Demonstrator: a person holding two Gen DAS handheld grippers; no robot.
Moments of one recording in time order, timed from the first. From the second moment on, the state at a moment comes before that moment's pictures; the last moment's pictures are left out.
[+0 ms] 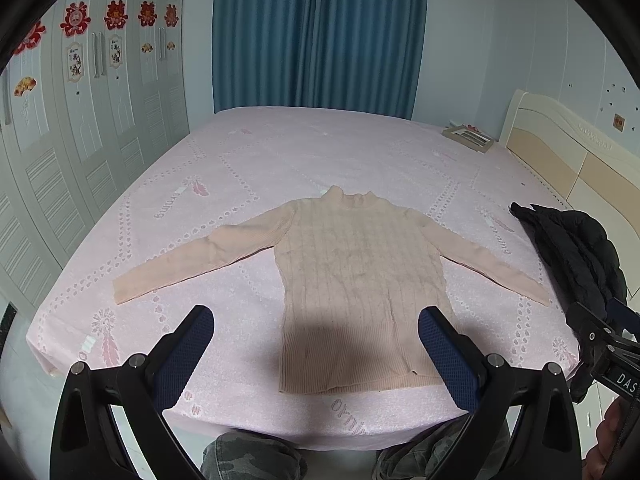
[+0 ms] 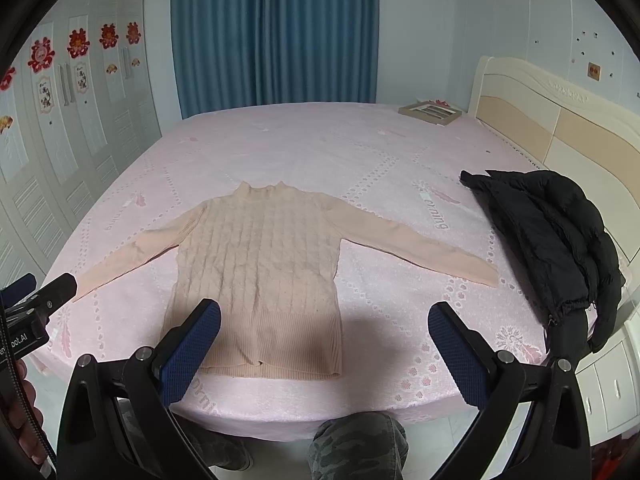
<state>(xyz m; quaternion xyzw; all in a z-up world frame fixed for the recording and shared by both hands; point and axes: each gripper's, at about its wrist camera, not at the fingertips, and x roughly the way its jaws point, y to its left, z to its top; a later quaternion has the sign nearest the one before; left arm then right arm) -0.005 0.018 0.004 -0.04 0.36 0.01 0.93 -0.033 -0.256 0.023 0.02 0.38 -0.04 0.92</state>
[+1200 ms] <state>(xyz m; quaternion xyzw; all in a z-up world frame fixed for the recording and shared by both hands) -0.005 0.026 0.004 -0.04 0.35 0.01 0.93 -0.030 -0.248 0.021 0.02 0.38 -0.03 0.92</state>
